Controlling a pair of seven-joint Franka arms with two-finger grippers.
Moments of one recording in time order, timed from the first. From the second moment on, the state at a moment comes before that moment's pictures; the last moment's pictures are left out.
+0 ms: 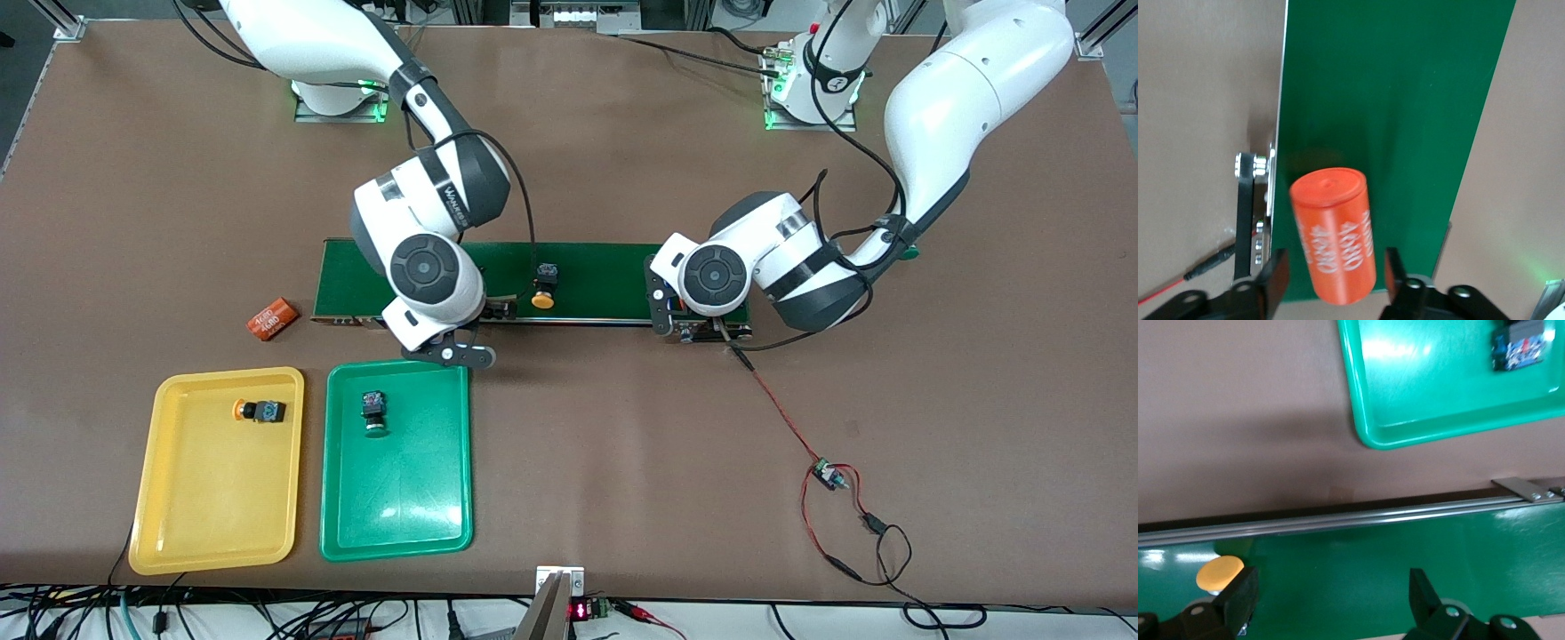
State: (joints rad) left arm 0.30 0.92 -1.09 -1.58 0.70 1.62 0.49; right arm 0.57 0.69 -0.01 -1.29 0.06 1.76 0.64
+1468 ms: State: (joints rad) left arm 0.77 0.90 -1.07 -1.51 0.84 1.51 0.41; right arm 0.72 0.62 -0.01 -1.62 0.06 2.09 0.80
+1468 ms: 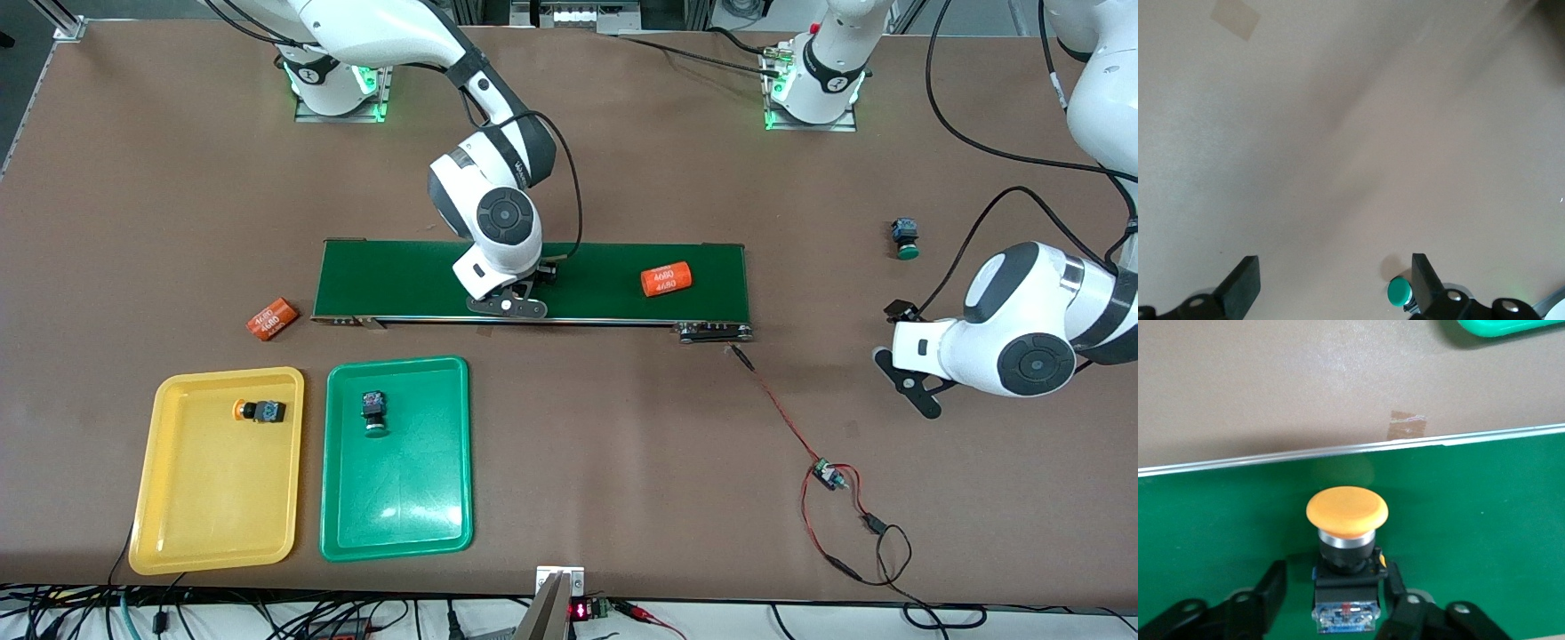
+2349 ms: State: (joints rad) left arm 0.60 0.71 -0.63 -1.49 0.45 1.54 0.35; right arm 0.55 0.55 -0.04 -1.50 0.05 2.02 0.60
